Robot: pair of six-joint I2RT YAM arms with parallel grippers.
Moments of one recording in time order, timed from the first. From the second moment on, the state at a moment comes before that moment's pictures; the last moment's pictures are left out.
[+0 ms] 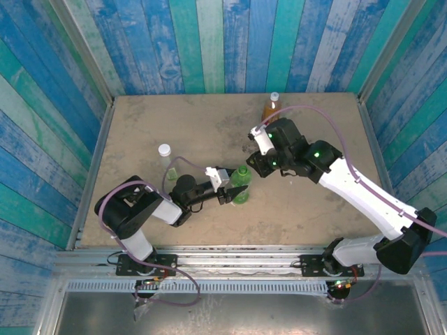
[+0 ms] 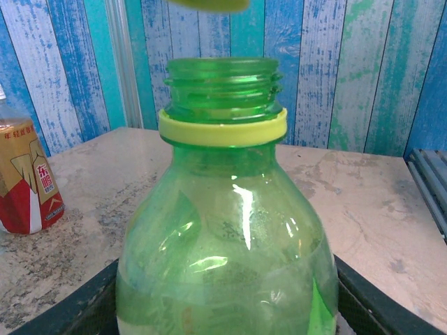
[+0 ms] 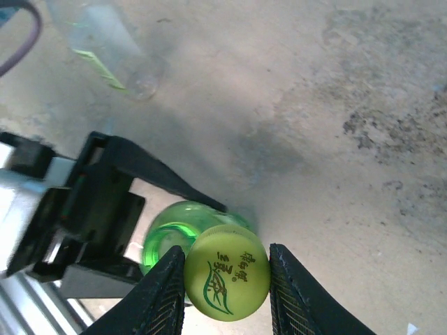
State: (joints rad) left arm -0.70 1.67 0.33 1.39 0.50 0.02; right arm 0.76 1.33 1.33 -0.82 -0.07 0.13
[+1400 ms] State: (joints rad) left arm -0.70 1.69 0.34 1.40 0.51 0.01; right arm 0.87 1.51 1.51 -1.01 0.02 0.04
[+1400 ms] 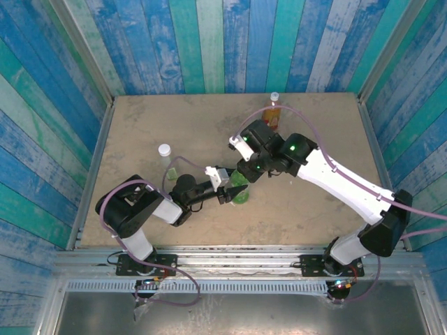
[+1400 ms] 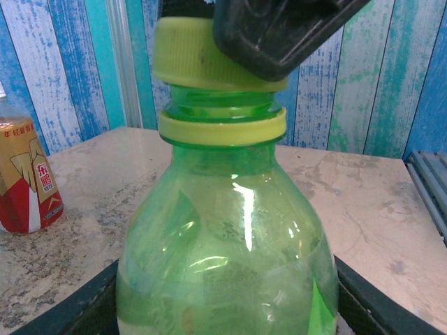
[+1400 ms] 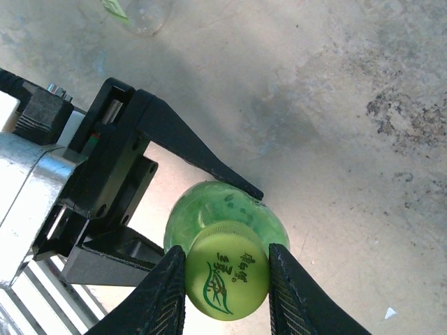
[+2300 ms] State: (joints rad) left arm -0.69 1.69 0.34 1.40 0.51 0.00; right arm 0.88 1.54 1.54 -1.05 0.05 0.06
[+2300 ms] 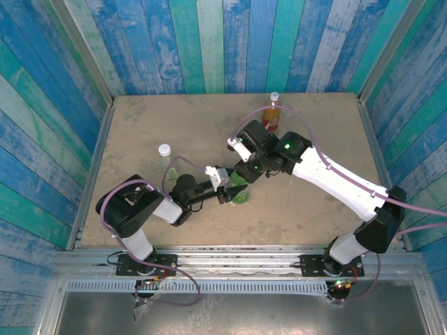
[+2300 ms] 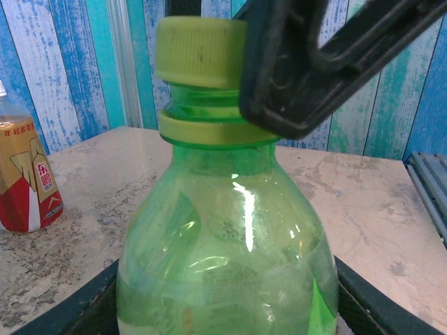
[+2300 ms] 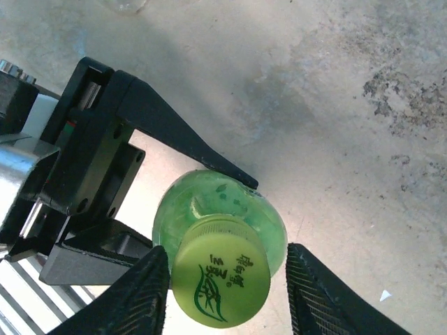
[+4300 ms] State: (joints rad) left arm -0.69 1.69 0.34 1.40 0.51 0.01; right arm 0.77 1.41 1.39 -0.83 -0.11 0.13
